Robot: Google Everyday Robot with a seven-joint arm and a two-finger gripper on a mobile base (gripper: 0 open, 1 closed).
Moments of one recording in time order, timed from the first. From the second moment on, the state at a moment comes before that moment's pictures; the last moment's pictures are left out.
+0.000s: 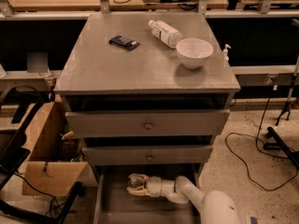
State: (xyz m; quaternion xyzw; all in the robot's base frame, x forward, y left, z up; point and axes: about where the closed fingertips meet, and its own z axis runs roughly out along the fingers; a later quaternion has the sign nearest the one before) arm 0.571 0.075 0.228 -0.44 0.53 0.49 0.53
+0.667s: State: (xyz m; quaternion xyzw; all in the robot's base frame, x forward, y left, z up) arm 0.570 0.077 0.229 -0.44 0.53 0.49 0.53
